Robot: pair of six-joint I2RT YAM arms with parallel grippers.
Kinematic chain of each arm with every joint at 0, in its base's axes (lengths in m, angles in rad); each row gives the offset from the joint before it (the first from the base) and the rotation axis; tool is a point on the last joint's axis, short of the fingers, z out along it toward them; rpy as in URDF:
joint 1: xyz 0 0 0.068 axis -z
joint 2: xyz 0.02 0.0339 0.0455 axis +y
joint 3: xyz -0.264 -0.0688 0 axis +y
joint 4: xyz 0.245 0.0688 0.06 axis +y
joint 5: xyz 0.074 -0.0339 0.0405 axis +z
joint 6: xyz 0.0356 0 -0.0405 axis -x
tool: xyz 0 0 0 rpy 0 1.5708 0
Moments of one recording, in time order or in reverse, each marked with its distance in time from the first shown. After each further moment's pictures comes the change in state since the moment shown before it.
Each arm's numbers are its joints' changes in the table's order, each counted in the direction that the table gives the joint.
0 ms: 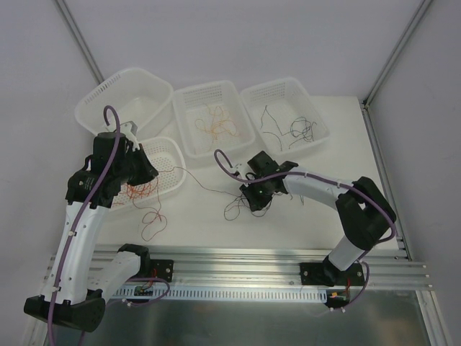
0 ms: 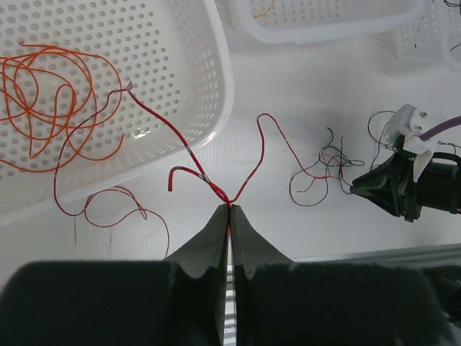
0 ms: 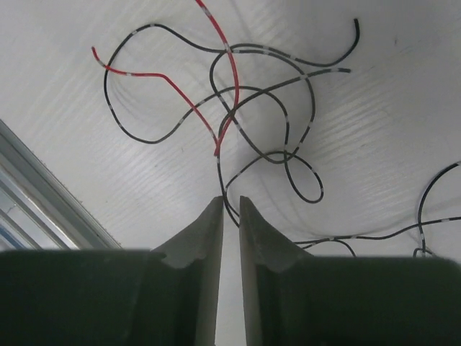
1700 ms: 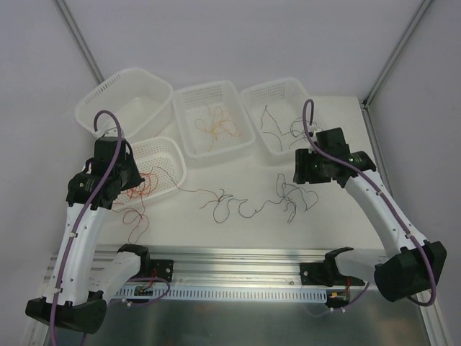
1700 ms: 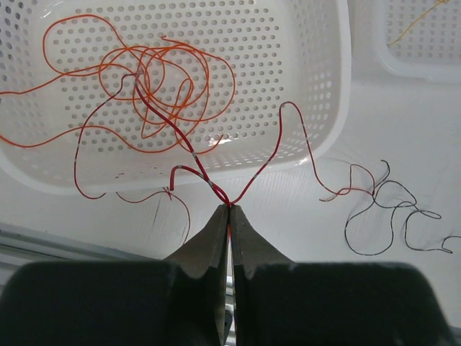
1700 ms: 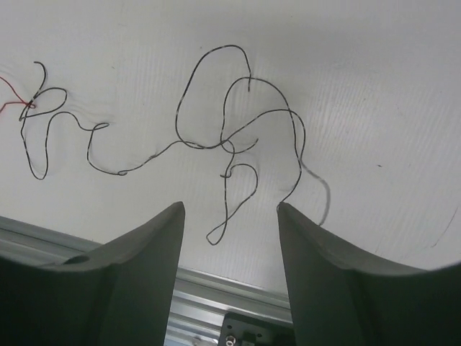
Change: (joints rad) left arm -0.020 -0.013 0.030 0.060 0.314 -0.013; right arm 0.460 -0.459 -0.087 0.341 -0.196 -0.324
